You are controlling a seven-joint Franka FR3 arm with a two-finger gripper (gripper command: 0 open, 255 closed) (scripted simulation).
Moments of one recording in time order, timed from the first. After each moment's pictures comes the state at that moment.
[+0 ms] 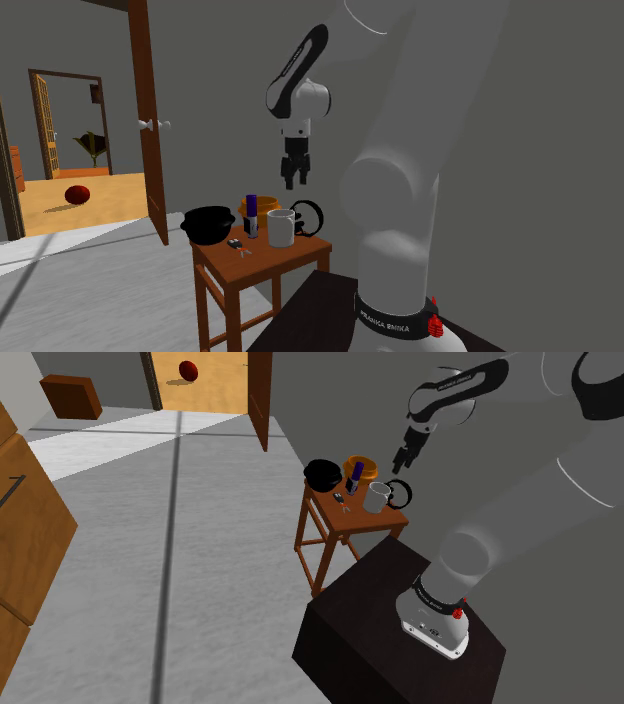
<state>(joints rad) -0.16 -0.29 -0.55 -2.42 -0.19 2.19 -0.57</state>
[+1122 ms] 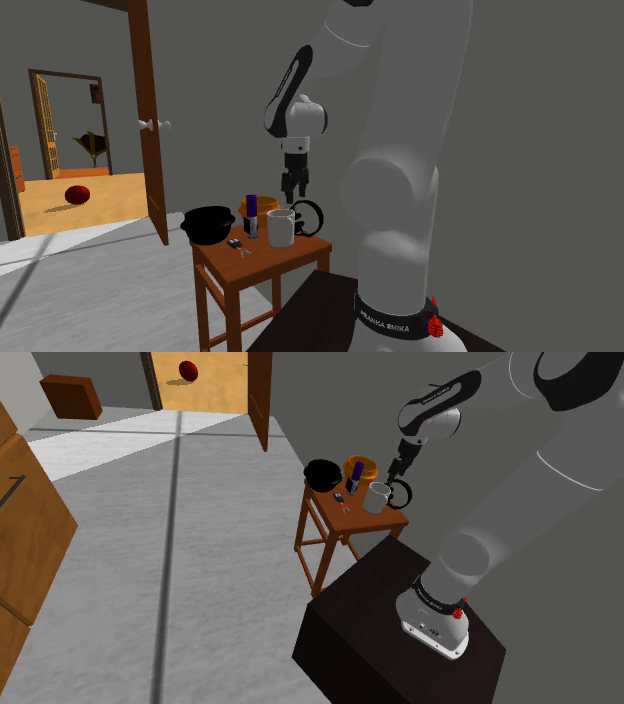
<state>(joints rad) -0.15 -0.14 -0.59 -2.43 -0.11 2.34 -0.67</state>
